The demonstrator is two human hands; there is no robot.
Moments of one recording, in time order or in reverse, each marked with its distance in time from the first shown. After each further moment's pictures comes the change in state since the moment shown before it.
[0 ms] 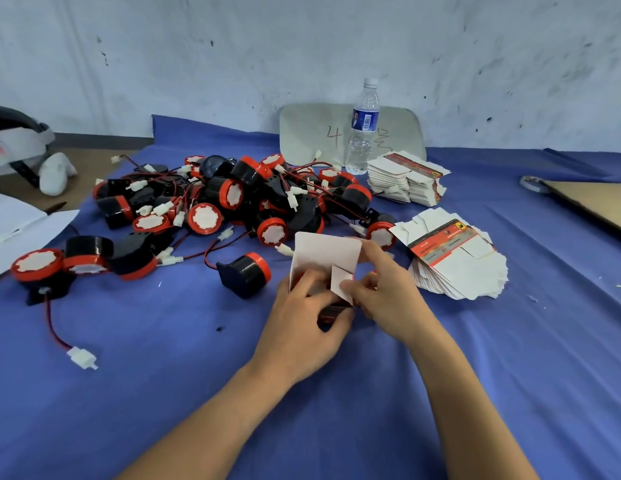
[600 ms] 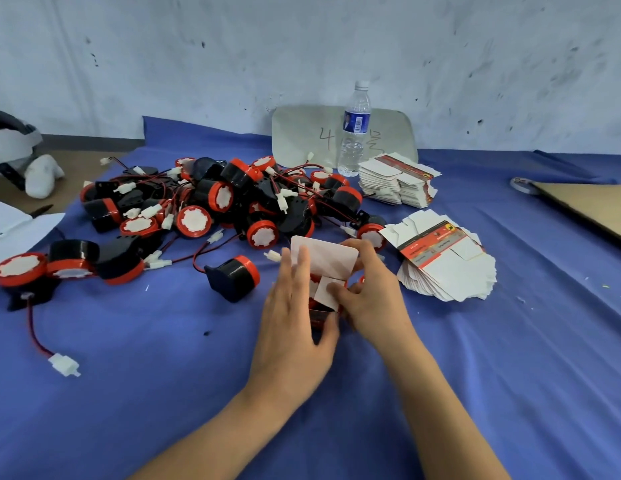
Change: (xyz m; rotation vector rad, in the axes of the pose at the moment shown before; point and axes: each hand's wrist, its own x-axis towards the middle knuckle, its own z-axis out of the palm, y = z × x) left_hand -0.013 0.015 0.009 -0.006 0.199 -0.016; right_hand 0.001 0.003 0.012 -0.066 0.165 0.006
